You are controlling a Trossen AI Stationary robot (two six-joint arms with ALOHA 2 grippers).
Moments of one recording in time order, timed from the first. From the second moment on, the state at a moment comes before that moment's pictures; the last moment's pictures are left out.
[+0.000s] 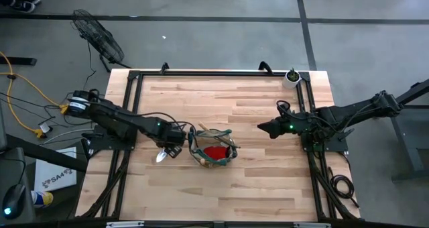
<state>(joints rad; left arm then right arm) -0.16 1.46 0.74 -0.78 -0.01 -1.02 0.24 0.81 0.65 -0.36 0.37 1.25</state>
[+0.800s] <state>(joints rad) -0.16 1.50 0.74 -0.80 0.03 -0.96 0.24 0.81 0.65 -0.37 0.35 1.23</state>
